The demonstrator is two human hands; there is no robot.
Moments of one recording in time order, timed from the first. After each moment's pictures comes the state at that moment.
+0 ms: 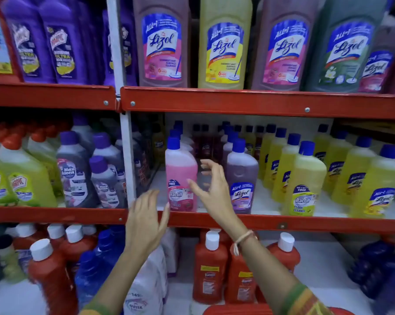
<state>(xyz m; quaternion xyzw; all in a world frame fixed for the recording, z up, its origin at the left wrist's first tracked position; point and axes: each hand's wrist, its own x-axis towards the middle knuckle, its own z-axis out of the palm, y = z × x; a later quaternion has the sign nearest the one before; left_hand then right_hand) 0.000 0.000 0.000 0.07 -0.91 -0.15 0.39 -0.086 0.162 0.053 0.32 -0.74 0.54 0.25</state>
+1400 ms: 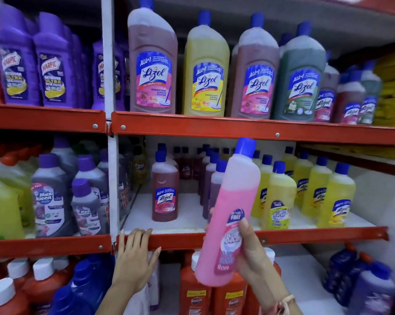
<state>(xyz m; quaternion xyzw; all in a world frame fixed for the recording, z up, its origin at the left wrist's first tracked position) -0.012 -0.019 -0.042 0.03 -0.96 -0.08 0.27 -0.004 0.233 0.045 0.33 -0.39 0.85 -0.14</state>
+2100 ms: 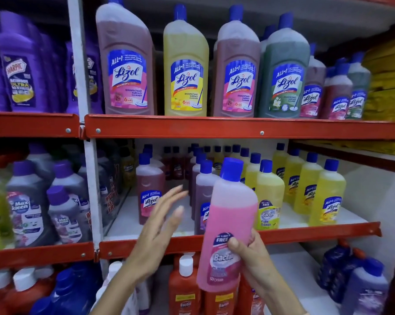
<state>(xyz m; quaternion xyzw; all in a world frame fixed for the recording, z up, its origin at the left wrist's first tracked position) 0.015 0.083 0.083 -0.18 -0.80 -0.51 0.25 -0.020 0.286 0.031 0.29 -0.52 0.80 -0.05</state>
